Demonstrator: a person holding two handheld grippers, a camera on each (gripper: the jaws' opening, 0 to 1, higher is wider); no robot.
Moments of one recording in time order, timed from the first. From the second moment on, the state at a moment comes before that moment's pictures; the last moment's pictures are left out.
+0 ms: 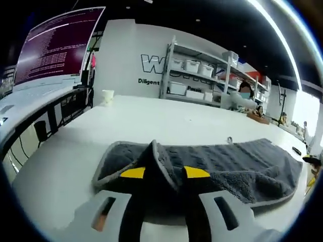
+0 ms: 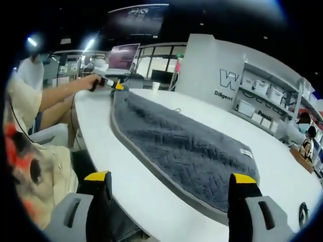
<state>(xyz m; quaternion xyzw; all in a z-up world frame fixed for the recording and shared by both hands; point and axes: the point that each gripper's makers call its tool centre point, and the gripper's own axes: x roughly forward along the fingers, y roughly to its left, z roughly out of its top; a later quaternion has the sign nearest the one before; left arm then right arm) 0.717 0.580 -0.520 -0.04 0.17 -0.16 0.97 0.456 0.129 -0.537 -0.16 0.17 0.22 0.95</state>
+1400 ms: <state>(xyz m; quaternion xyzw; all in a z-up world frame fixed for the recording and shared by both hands) 0.590 0.635 -0.516 0.05 0.17 -0.19 0.97 0.463 0.149 -0.520 -0.19 0.17 0.23 0.94</state>
